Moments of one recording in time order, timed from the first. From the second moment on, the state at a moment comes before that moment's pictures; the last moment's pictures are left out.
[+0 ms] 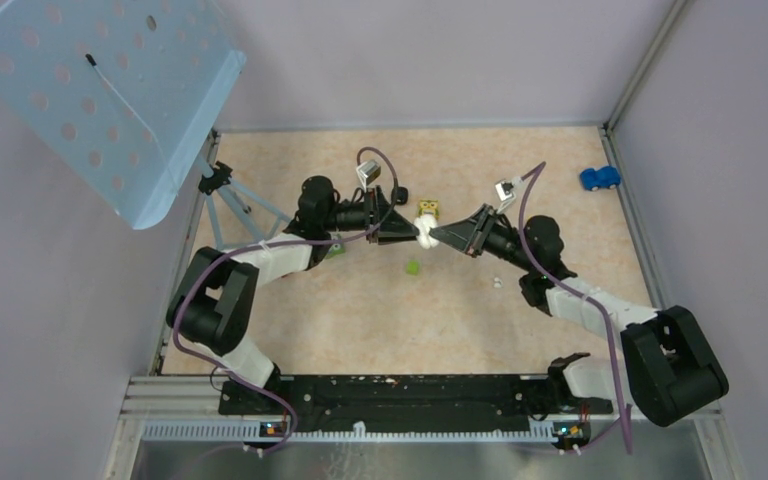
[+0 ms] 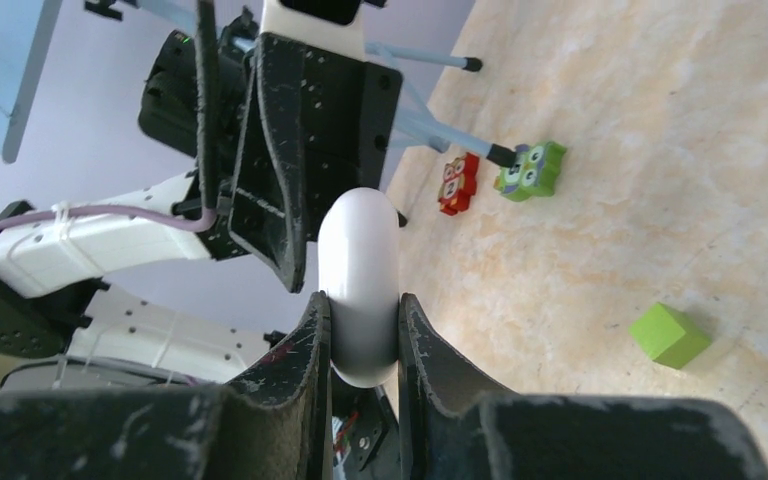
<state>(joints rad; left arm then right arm) -0.44 1.63 0.86 0.75 1.08 -1.31 0.42 1.23 0.47 0.80 -0.60 1.03</state>
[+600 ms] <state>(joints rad) -0.45 1.61 0.90 0.58 1.07 -1.19 0.42 1.24 0.48 0.58 -0.50 1.01</state>
